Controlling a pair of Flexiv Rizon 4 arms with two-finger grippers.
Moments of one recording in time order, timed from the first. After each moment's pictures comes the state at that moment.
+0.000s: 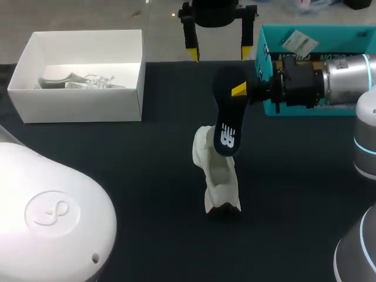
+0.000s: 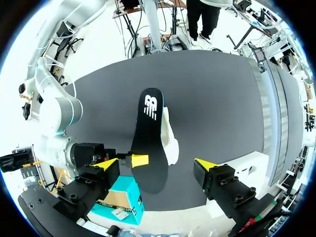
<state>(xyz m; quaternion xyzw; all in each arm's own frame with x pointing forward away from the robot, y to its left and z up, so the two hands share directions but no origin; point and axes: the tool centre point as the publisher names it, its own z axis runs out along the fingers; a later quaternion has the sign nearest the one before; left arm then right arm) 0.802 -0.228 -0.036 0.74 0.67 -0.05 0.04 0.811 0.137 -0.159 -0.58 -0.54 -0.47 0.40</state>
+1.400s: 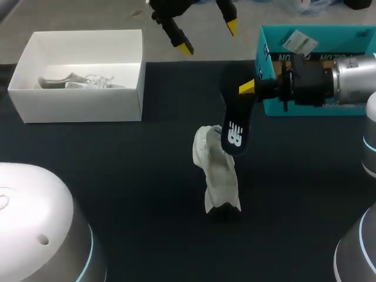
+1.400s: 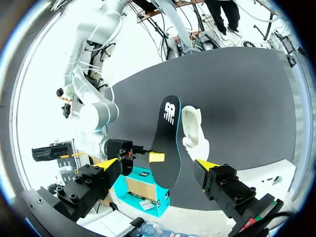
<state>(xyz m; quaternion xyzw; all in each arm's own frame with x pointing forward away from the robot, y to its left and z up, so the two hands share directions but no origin) 0.788 -0.208 0.005 0.71 0.65 -0.20 0.19 0.808 0.120 -0.148 -0.57 -0.54 -0.48 0.39</state>
